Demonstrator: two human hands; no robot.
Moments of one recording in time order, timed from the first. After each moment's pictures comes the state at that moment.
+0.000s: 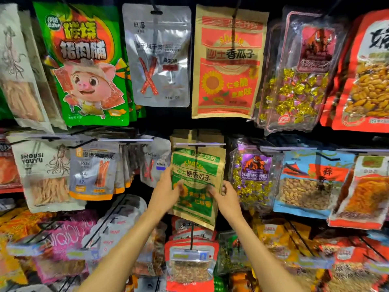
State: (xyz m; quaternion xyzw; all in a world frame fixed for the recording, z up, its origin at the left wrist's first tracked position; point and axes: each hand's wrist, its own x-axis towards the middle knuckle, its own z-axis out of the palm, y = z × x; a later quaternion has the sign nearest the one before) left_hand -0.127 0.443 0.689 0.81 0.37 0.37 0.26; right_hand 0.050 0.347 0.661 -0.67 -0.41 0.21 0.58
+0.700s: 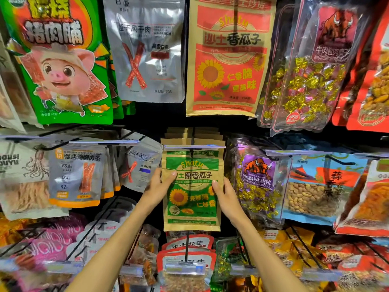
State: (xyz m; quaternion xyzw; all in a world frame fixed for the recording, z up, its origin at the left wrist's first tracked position) left_hand -0.108 0.506 0.672 0.71 0.39 0.39 0.44; right_hand 0.082 0.372 0.657 -0.60 -0.45 0.28 0.60
